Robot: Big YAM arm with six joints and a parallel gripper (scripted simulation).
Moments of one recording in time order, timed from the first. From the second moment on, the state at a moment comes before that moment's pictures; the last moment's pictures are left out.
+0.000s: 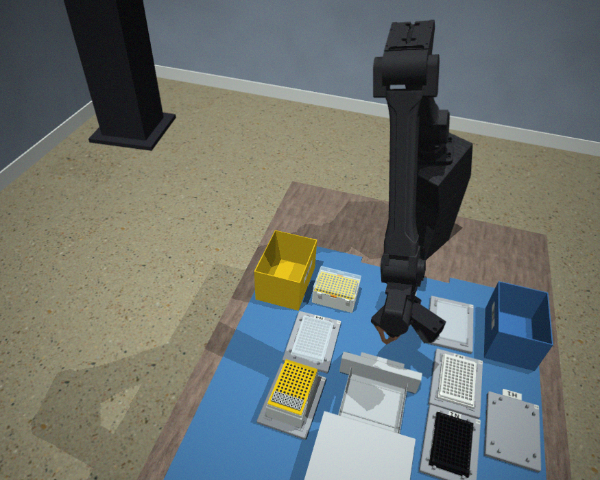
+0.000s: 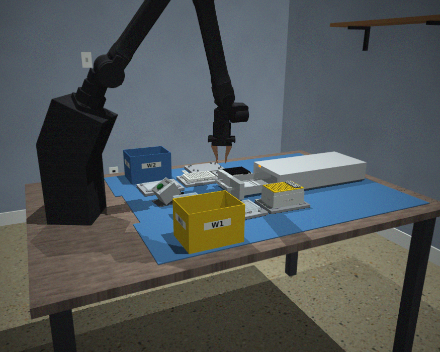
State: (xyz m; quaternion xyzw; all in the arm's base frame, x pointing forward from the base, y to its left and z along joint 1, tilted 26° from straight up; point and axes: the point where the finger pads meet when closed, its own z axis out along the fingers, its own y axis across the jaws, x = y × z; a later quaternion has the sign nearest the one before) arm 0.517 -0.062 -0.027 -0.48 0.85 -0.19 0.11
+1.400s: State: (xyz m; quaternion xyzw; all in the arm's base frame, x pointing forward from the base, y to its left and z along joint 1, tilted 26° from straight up) arm 0.533 -0.069 -0.050 -0.66 0.72 -0.21 0.06
